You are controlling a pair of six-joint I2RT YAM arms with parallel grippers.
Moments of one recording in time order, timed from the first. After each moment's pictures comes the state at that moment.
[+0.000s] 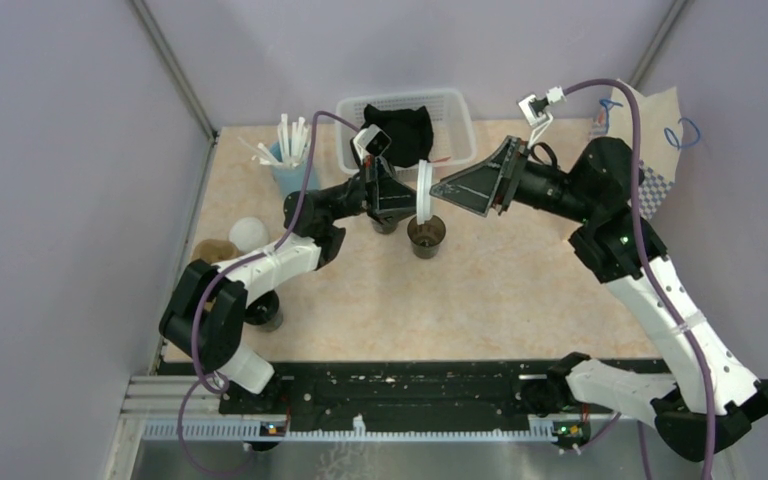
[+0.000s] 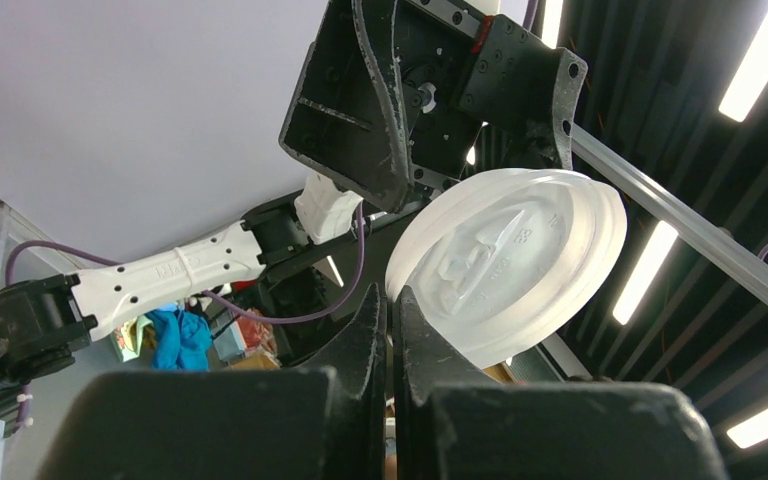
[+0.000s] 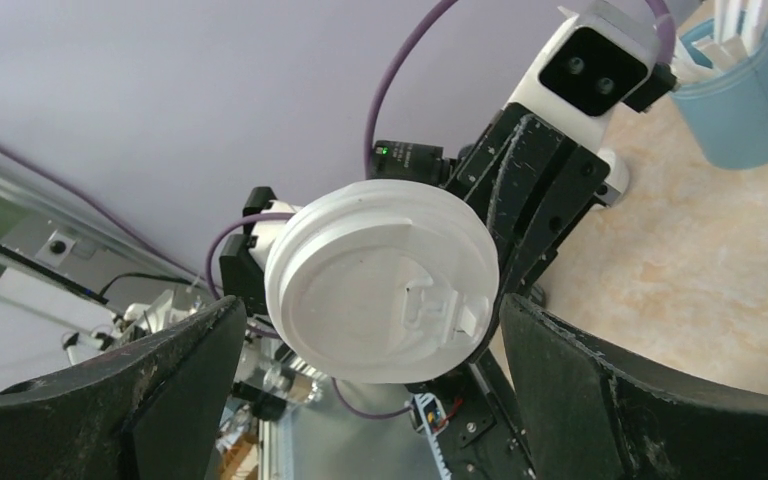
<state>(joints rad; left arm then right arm) -0.58 1.55 0.97 1.40 0.89 -2.05 0.55 1.04 1.35 -0.21 -0.63 0.82</state>
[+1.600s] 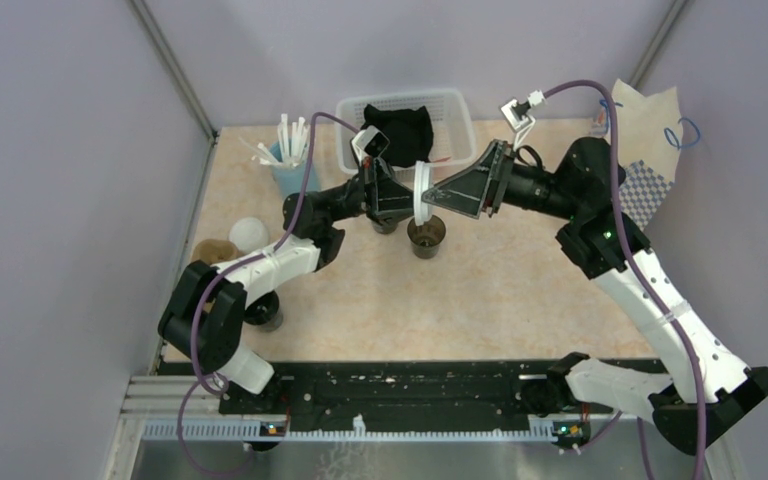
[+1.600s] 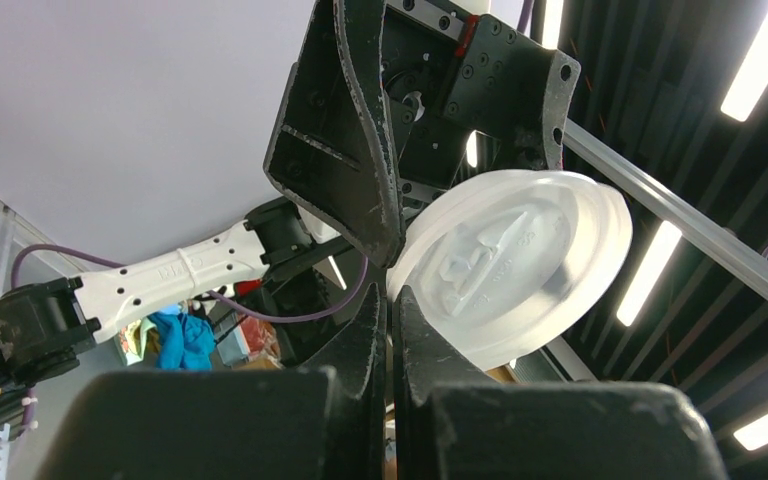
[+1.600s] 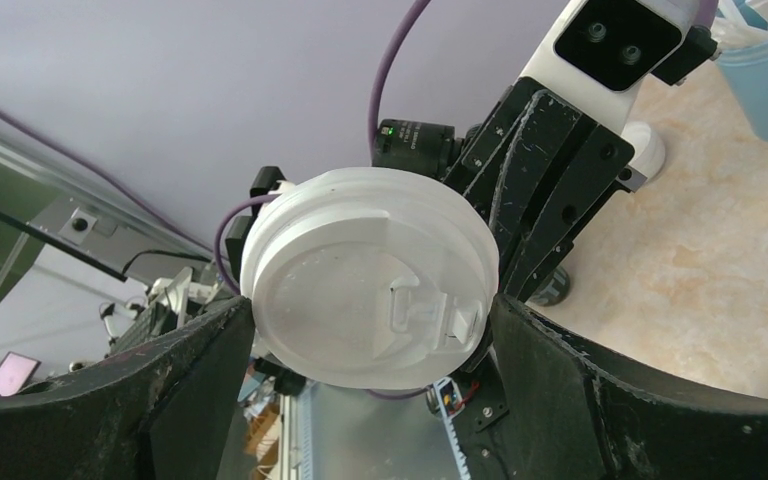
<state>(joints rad) -0.58 1.54 0.95 1.40 0.88 -2.04 0.56 1.08 1.30 -0.11 -0.71 0.87</state>
